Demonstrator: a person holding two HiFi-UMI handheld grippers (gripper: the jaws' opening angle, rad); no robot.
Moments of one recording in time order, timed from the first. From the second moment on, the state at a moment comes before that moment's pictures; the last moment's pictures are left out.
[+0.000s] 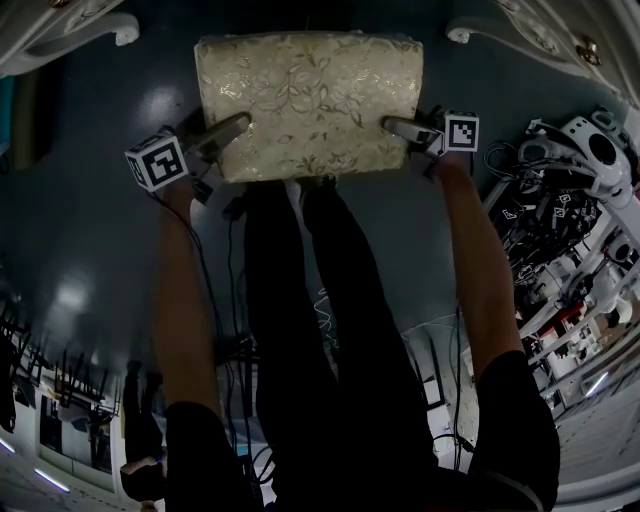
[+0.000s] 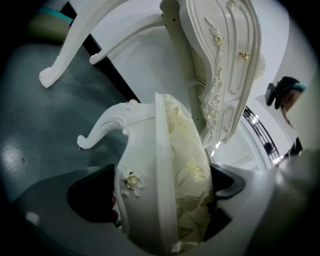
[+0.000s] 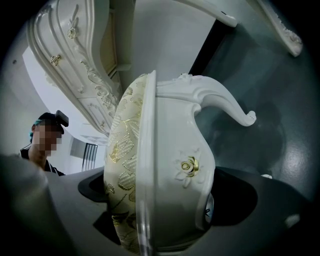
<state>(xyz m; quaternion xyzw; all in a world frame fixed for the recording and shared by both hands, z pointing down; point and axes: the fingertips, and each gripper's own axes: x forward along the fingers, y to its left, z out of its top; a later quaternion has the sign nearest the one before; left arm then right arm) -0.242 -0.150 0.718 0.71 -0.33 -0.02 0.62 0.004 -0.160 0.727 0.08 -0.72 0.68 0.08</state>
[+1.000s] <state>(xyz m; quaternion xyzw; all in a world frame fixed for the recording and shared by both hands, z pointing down) -0.257 -0.126 0.708 0.69 -0.36 -0.03 0.63 0.011 -0.155 0.720 0.14 -0.72 0.66 0.15</state>
